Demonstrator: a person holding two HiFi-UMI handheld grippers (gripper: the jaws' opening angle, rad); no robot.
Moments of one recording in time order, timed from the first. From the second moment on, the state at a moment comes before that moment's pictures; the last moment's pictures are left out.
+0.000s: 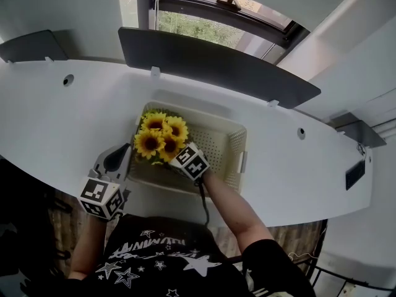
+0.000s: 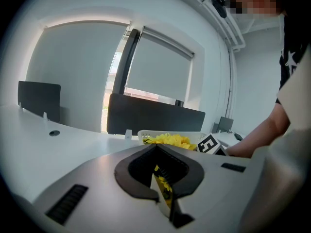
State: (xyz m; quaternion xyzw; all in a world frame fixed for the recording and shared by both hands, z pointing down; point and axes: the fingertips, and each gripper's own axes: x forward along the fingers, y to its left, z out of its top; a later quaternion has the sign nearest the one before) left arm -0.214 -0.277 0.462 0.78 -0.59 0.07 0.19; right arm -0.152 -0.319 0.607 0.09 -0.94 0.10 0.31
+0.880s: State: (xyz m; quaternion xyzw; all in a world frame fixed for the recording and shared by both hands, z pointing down) left arm -0.215 -0.275 0.458 0.78 -0.60 0.07 0.18; right arm -0.144 -0.314 0.589 0.09 -0.95 0.13 0.26
